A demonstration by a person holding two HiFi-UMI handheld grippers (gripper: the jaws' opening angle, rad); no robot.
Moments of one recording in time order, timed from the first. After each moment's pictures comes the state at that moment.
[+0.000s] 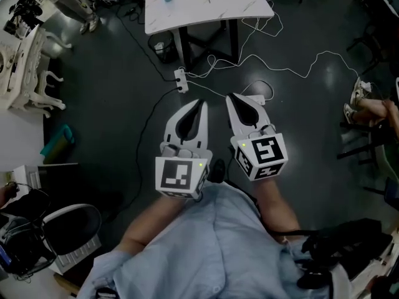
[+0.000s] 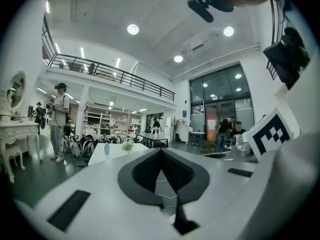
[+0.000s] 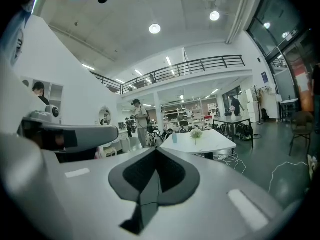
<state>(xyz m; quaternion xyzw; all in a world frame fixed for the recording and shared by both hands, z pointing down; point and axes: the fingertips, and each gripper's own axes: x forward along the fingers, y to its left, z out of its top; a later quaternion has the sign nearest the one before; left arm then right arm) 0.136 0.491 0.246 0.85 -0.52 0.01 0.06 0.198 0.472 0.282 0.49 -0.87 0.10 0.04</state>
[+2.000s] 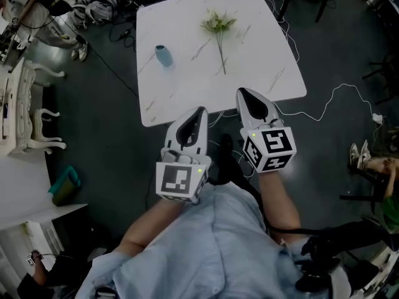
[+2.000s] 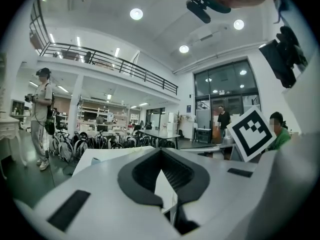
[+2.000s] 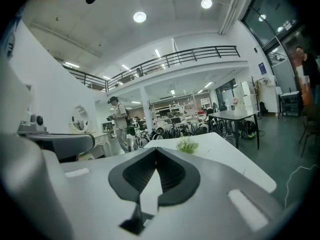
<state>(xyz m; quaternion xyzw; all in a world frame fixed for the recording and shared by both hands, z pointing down) 0.106 0.016 0.274 0.85 -0.51 0.03 0.08 0.198 -0.030 0.309 0.52 -0.84 0.14 0.05</state>
